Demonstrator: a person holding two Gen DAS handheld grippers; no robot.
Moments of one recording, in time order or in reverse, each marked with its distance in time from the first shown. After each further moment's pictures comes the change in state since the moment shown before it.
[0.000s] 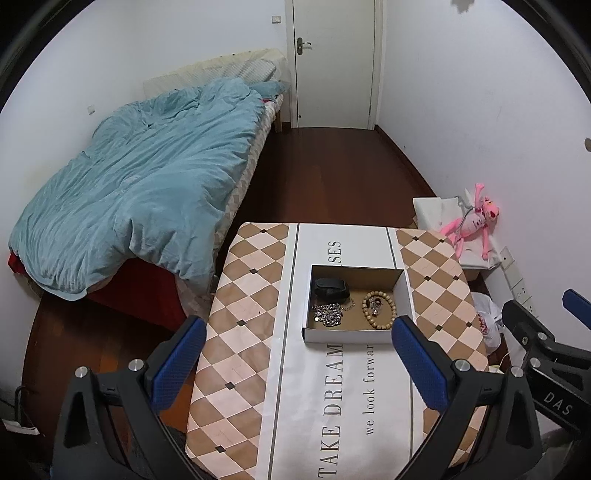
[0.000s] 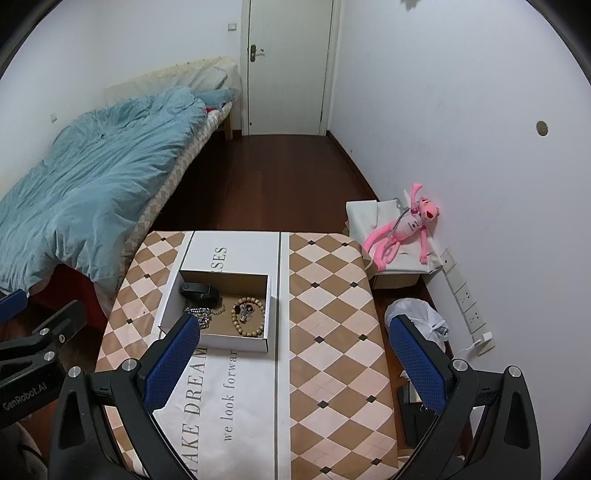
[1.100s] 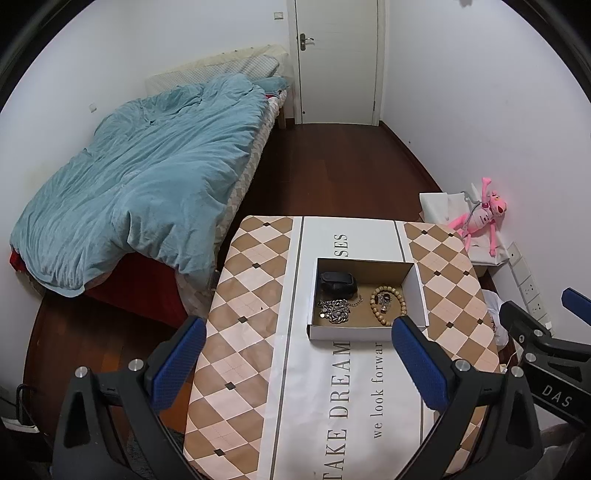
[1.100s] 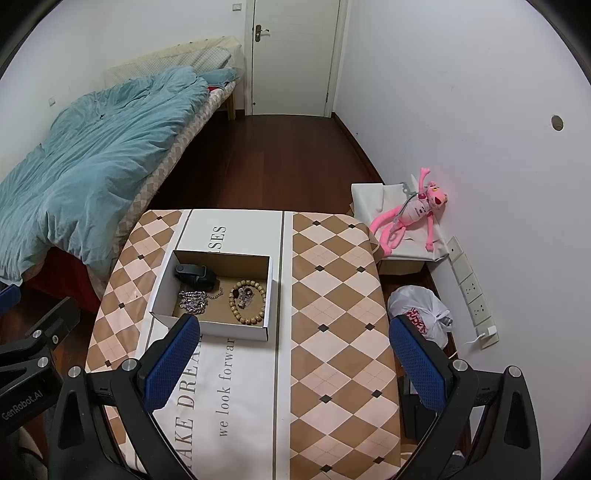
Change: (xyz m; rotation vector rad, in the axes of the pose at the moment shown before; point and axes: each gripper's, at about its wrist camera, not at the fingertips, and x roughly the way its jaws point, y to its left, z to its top) left arm 0.020 0.003 -0.009 0.002 0.005 0.013; right arm 0.032 0.005 -0.007 -0.016 0.060 0.000
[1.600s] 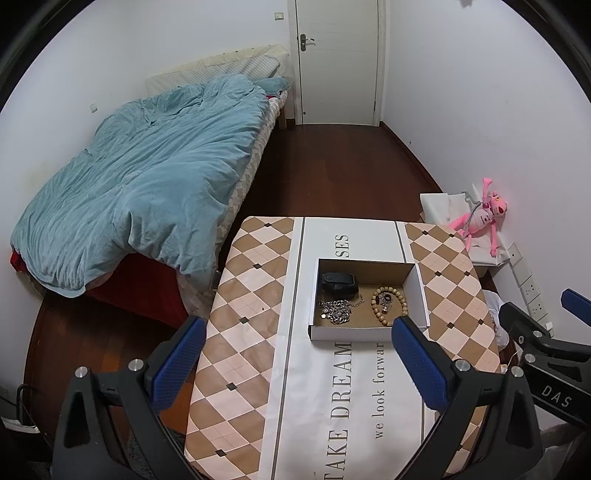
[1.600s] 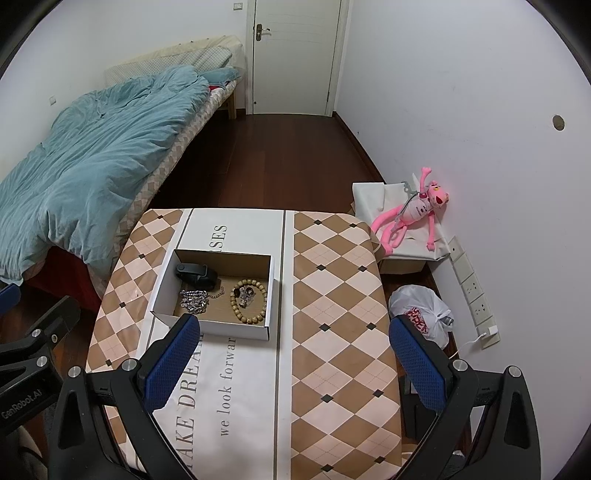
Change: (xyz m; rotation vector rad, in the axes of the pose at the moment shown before) left arm 0.001 0.000 0.000 0.000 -0.003 0.002; right arm 0.000 0.000 0.000 -0.002 0.001 -0.001
